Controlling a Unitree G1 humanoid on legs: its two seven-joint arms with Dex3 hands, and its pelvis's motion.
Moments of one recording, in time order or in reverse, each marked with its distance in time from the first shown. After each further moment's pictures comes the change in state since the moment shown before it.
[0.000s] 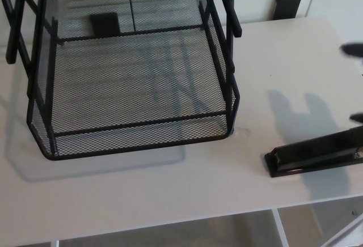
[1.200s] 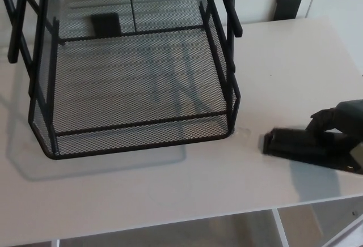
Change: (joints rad) left_arm 0.001 -0.007 -0.055 0.006 0.002 0.000 0.017; right_arm -0.073 0.075 0.316 0.152 -0.468 -0.092 -0.174
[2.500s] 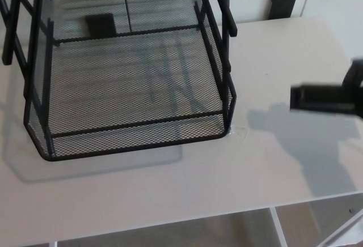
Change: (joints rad) left_arm 0.048 0.014 -0.065 0.008 0.010 -0.004 -0.021; right_arm 0.075 -0.022 -0.341 -0.038 -0.122 -0.209 -0.398
